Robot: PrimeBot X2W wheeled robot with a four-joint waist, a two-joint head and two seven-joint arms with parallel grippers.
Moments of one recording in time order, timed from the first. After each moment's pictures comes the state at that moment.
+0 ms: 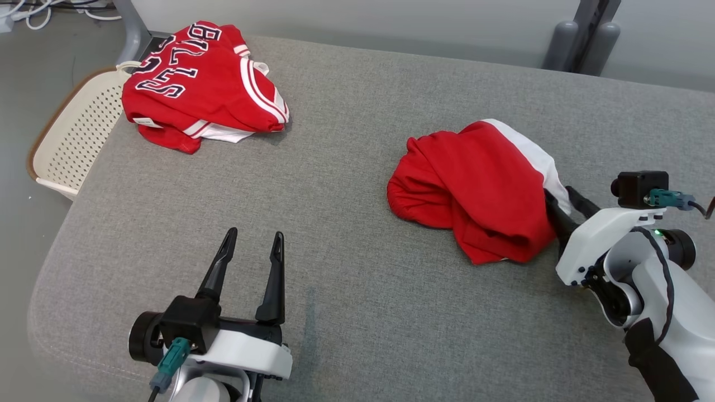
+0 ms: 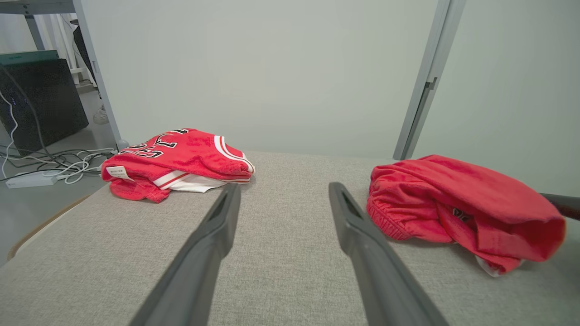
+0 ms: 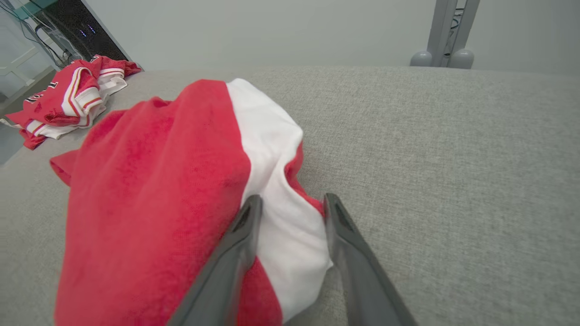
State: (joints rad) left arm -0.11 0.05 -0.26 0.14 -0.24 0.09 -0.26; right arm -0.63 -0.24 0.37 0.79 0.58 0.13 0.01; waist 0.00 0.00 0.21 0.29
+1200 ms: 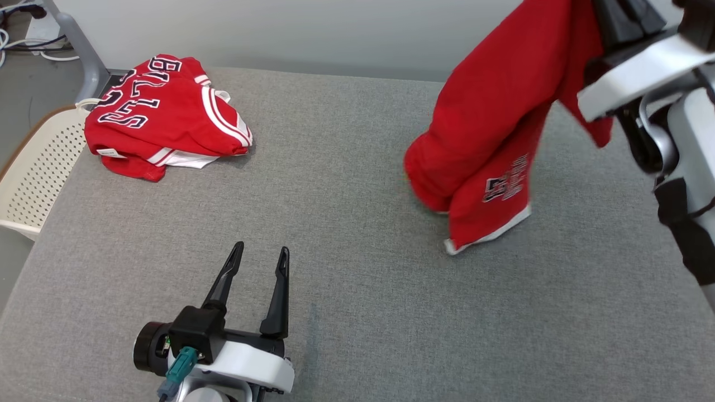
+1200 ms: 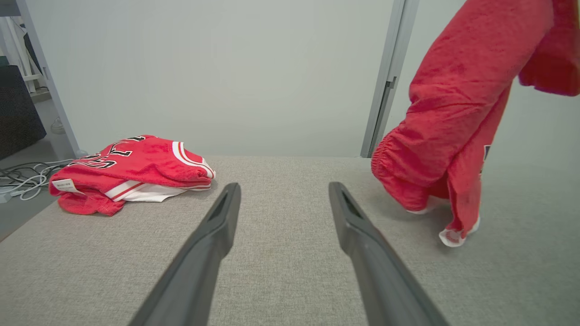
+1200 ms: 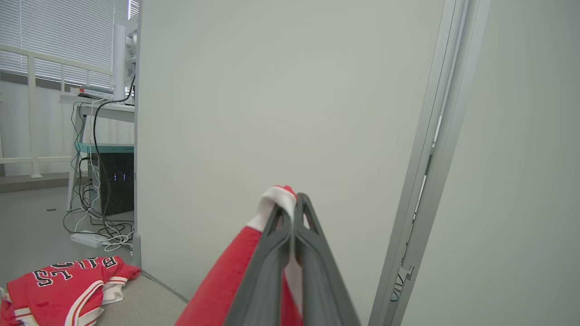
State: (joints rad) left arm -0.08 0.05 -0.26 0.17 -0.22 0.07 -0.26; right arm -1.00 -0.30 0.45 0.64 0.41 0.13 -0.26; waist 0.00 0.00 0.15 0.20
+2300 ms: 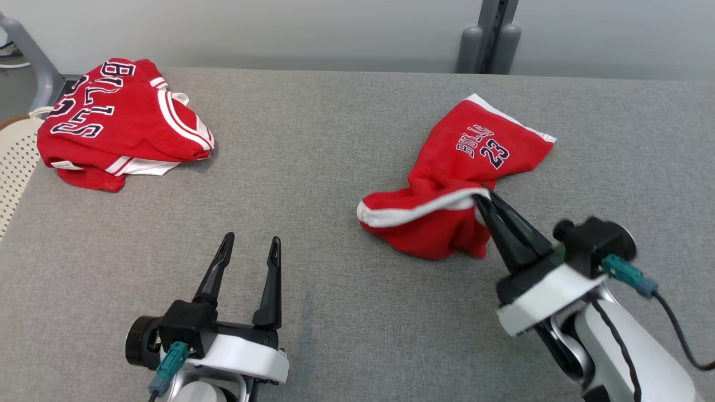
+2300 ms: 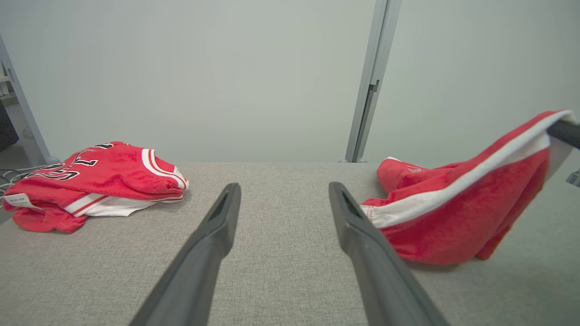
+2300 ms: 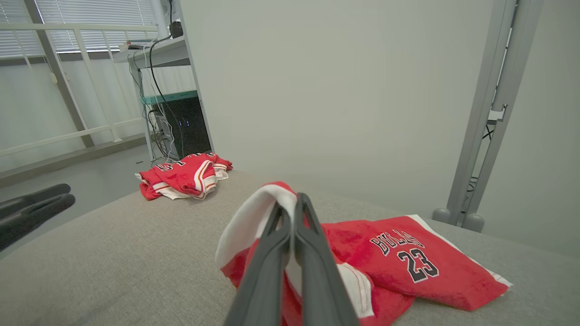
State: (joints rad) left arm -0.10 0.05 -0.25 0.15 -0.22 0.08 -0.26; right arm -0.44 -0.22 0.50 0.29 0.41 0.13 -0.26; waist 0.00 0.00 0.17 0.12
